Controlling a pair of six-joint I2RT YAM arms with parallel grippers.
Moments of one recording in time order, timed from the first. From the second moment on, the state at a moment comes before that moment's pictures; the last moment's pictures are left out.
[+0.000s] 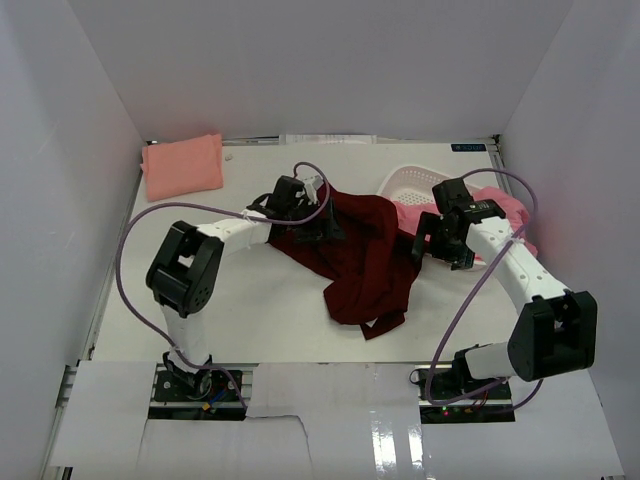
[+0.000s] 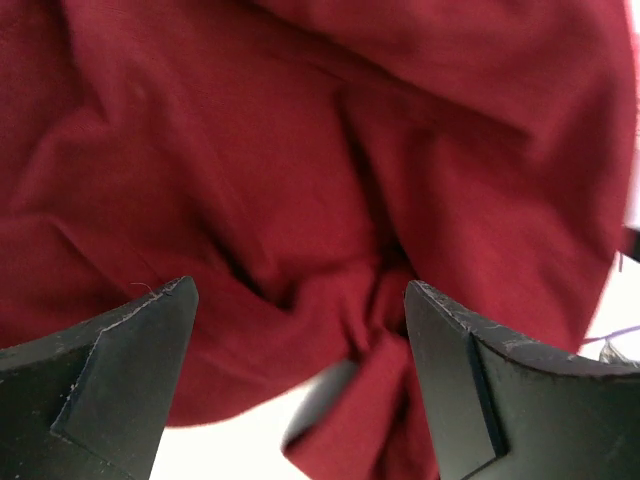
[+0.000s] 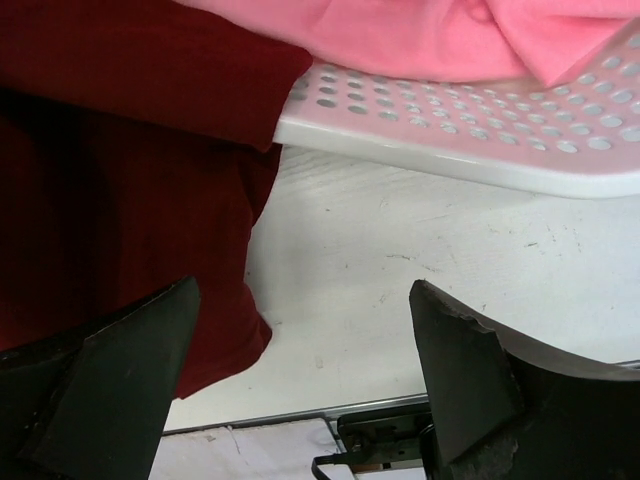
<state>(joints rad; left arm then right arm) -0.53 1.86 1.20 -0.07 0.43 -0.54 0.26 1.36 1.10 -0.96 0.12 0.46</state>
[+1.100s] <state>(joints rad) -0.26 1.70 0.96 -0.23 0.20 -0.65 0.14 1.80 1.30 -0.93 0.26 0.56</state>
